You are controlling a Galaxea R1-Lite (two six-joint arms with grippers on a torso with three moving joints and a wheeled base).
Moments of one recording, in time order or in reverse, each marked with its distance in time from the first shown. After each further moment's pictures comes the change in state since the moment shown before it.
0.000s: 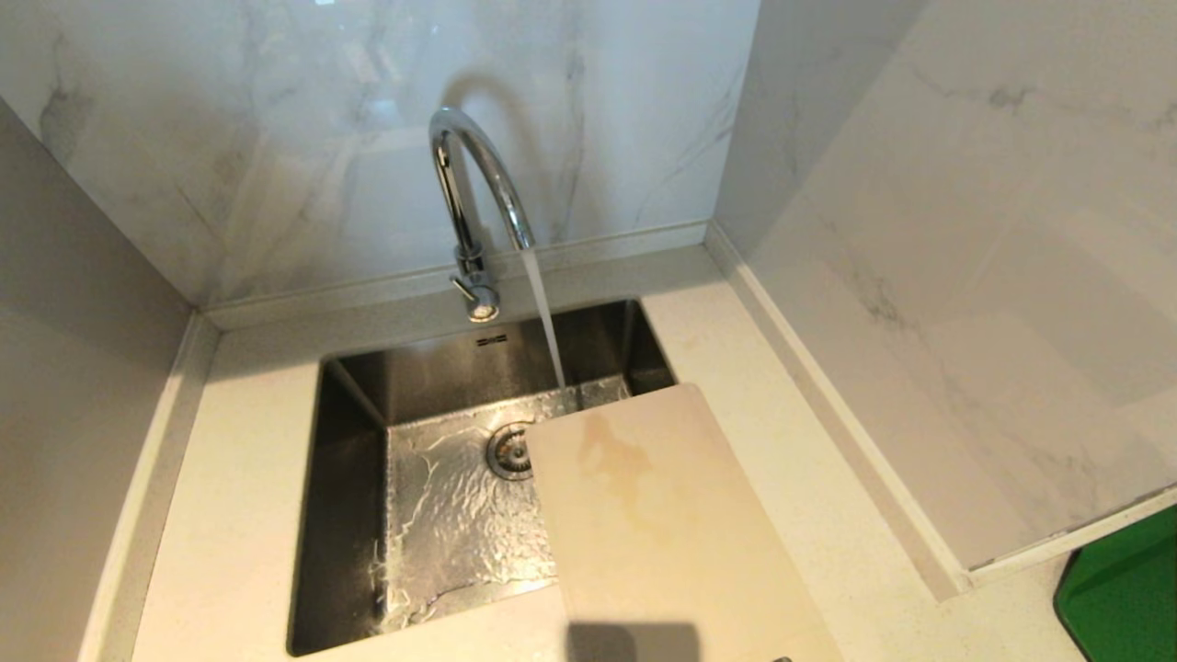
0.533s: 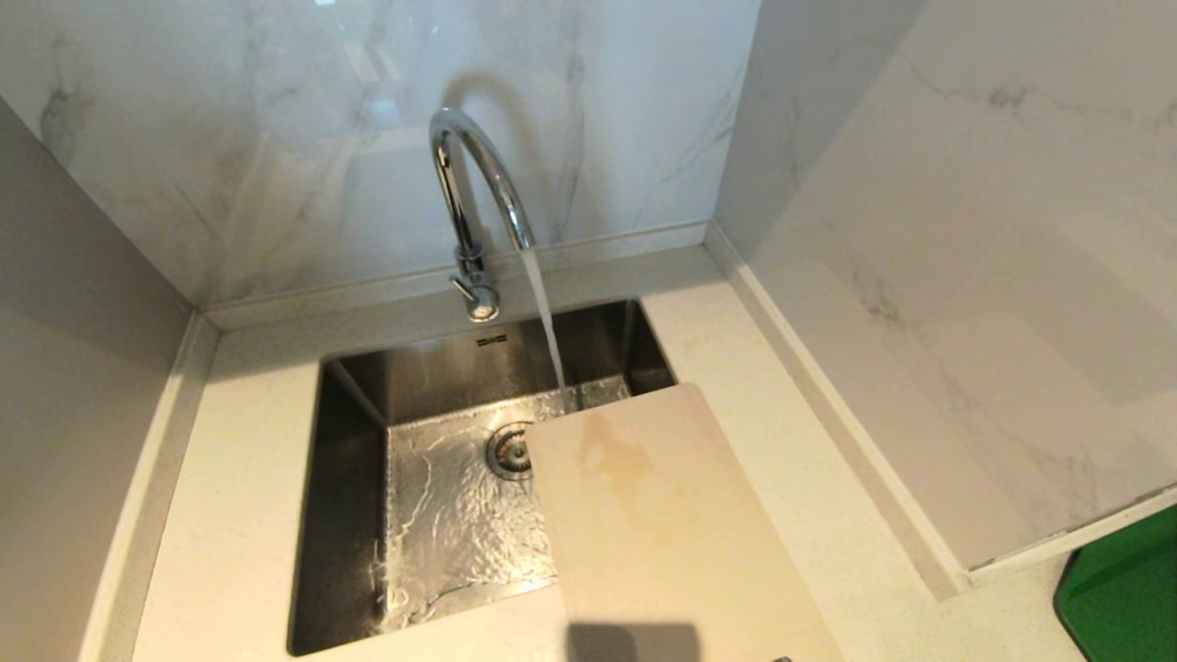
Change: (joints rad) left arm 0.077 -0.171 0.000 -0.003 -0.011 0.066; right arm 0.000 0.000 0.000 0.000 0.000 0.000
